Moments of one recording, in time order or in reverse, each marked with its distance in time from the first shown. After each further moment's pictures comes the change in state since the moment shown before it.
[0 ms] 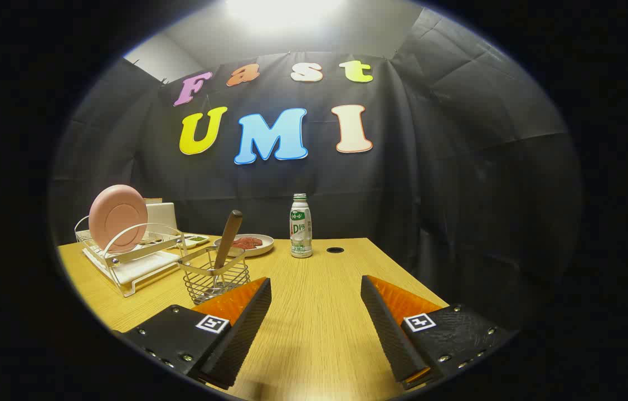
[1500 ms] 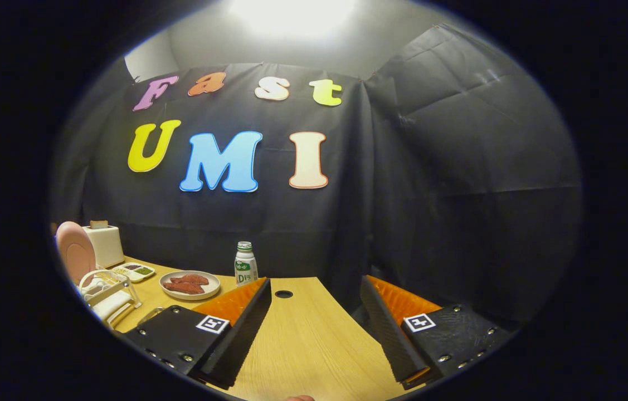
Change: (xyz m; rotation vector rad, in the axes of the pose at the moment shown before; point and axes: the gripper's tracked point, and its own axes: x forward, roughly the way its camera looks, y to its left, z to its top) arm 0.026 -0.040 0.133 -0.049 -0.093 -0.266
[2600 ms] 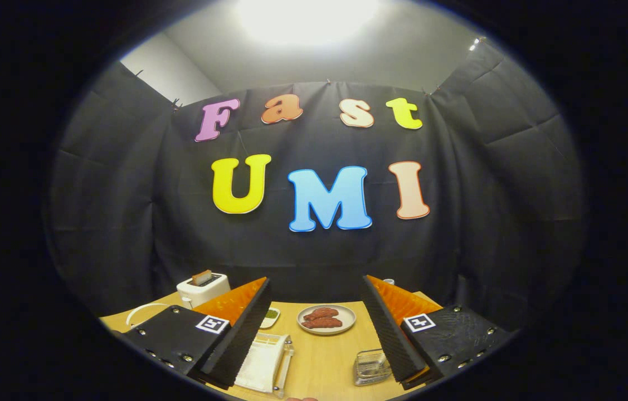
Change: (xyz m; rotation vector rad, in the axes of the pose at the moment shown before) arm -0.084 0.295 0.138 0.094 -0.010 0.312
